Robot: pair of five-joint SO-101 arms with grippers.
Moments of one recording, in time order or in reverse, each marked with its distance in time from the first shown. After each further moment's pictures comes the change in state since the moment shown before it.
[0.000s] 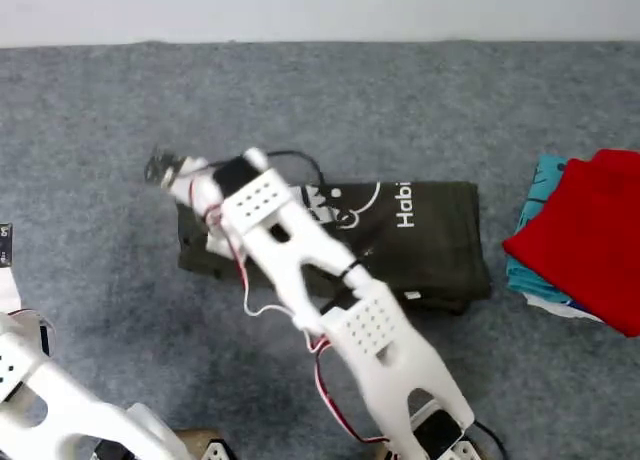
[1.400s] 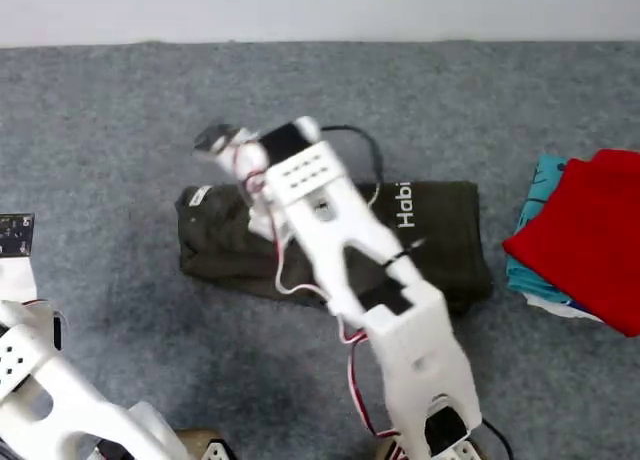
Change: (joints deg) left arm 5.0 0.0 0.0 0.4 -0.3; right arm 10.9 -20.0 12.8 9.6 -4.1
